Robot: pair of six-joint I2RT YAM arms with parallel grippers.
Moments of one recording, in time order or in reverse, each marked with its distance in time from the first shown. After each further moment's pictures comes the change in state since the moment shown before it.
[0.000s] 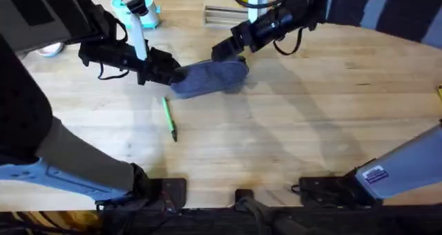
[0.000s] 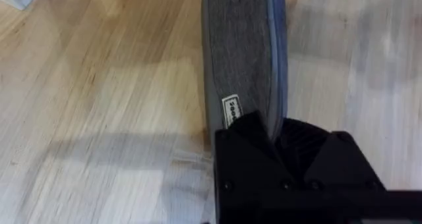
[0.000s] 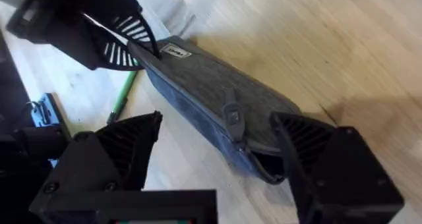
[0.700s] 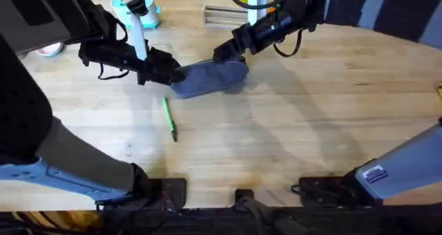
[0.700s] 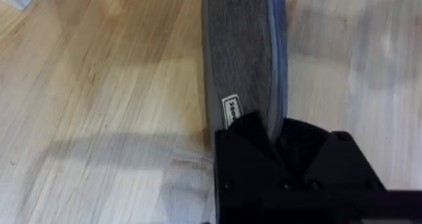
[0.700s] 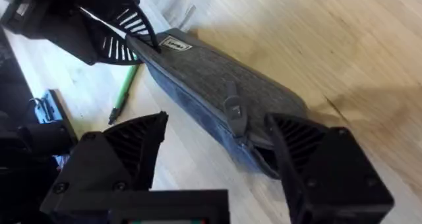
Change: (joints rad) left arm 0.000 0.000 0.000 0.000 0.000 0.000; right arm 0.002 0.008 0.000 -0.031 0.000 -0.007
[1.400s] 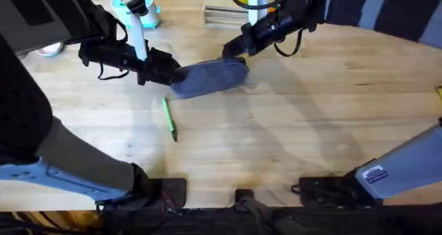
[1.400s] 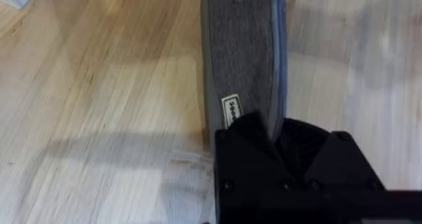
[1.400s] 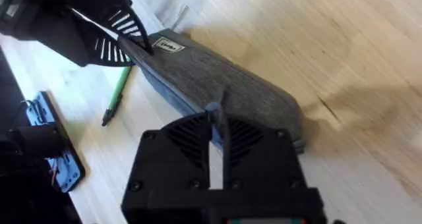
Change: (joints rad) left arm 0.000 0.000 0.000 -0.004 -0.001 0.000; right arm -0.001 0.000 0.000 0.002 0.020 -0.008
